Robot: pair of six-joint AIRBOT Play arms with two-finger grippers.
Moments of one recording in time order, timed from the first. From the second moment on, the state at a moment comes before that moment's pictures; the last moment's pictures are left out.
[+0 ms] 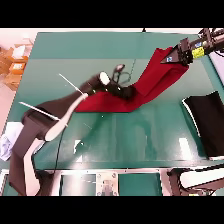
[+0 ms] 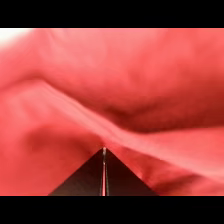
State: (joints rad) left arm -0.57 -2.04 1.83 0.83 -0.86 -1.40; right arm -0.16 -1.62 1.94 -0.71 1.75 1.40
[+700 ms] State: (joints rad) left arm -0.06 -1.67 2.07 1.46 -1.56 -1.41; right arm 0.43 -1.81 1.94 -0.69 1.26 1.53
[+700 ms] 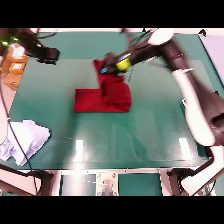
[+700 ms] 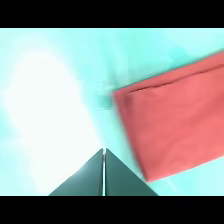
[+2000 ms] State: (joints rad) left arm 0.00 -1.64 1.99 1.49 -1.59 -1.38; right arm 0.09 -1.92 1.54 -0.78 1.30 1.56
